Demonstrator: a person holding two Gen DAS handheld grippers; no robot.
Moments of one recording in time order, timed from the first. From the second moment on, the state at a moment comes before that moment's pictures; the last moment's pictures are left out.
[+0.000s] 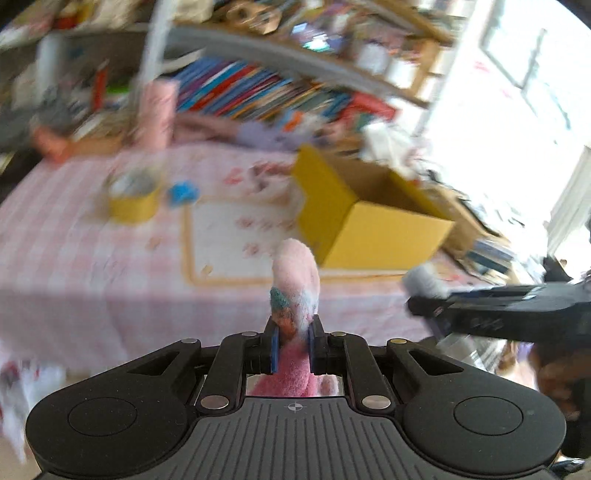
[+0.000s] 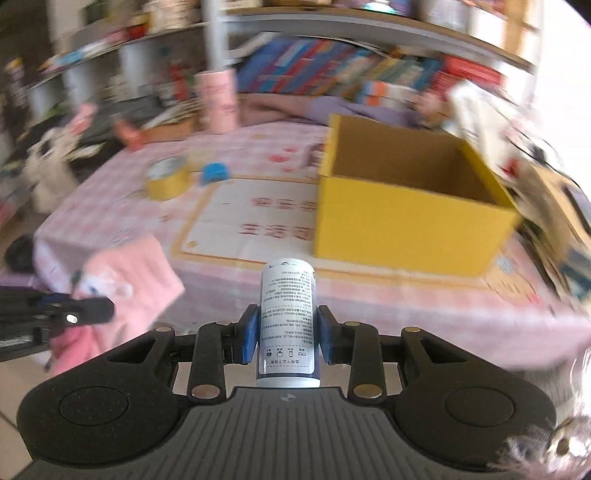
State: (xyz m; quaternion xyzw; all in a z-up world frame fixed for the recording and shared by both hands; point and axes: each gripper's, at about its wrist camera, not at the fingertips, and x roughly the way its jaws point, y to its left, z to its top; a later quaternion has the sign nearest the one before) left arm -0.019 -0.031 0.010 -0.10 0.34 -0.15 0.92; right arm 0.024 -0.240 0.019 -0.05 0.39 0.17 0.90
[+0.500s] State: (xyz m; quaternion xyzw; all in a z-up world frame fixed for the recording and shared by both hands) left arm 0.000 -0.032 0.043 -0.10 0.31 -0.24 0.91; right arm -0.014 -0.240 0.025 0.03 0.37 0.05 0.92
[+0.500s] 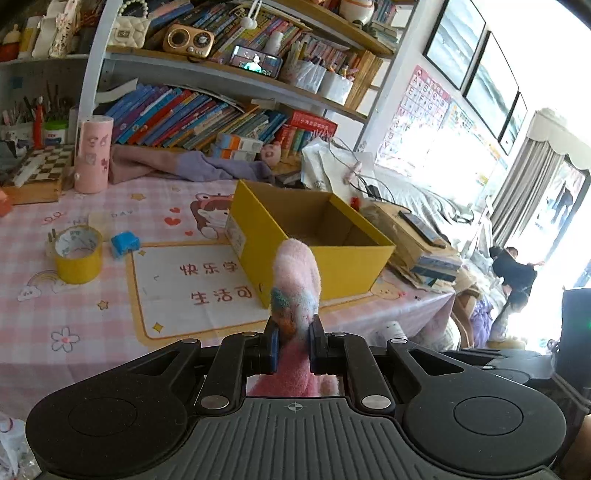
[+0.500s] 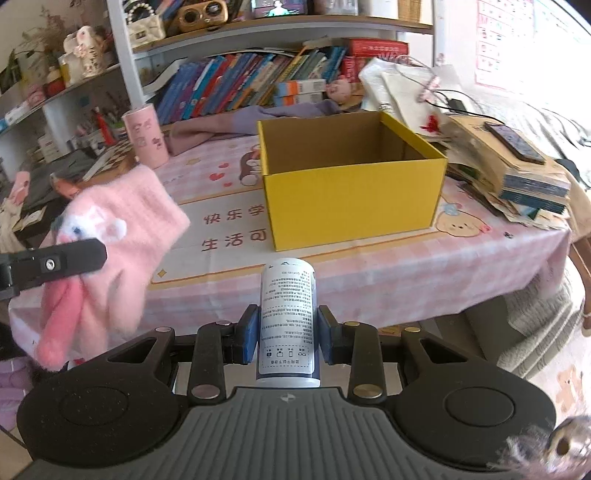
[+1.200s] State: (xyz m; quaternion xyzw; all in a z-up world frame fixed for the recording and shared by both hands) left arm -0.016 -0.038 0.036 -0.10 0.33 -0.29 0.89; right arm -0.043 -0.243 0.022 0.04 0.38 0.02 0.92
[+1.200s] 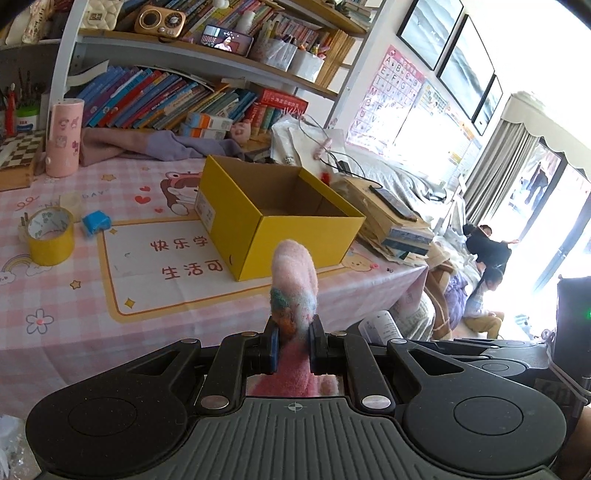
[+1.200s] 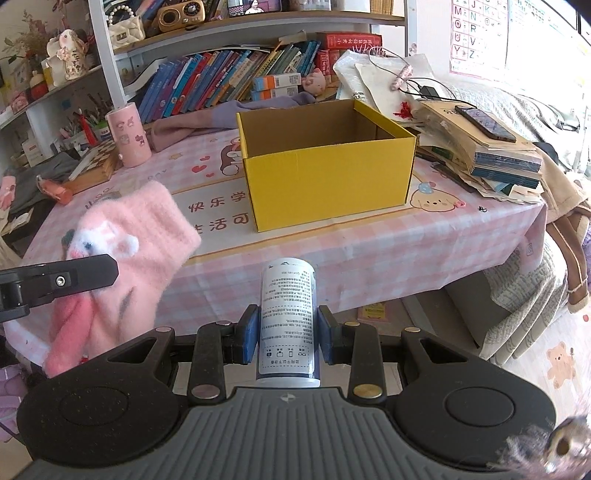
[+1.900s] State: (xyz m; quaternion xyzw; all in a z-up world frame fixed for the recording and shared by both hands) left arm 0.007 -0.073 0.037 -0.06 0.32 -0.33 0.89; right arm -0.029 -0.261 0.020 0.05 0.38 0.00 0.92
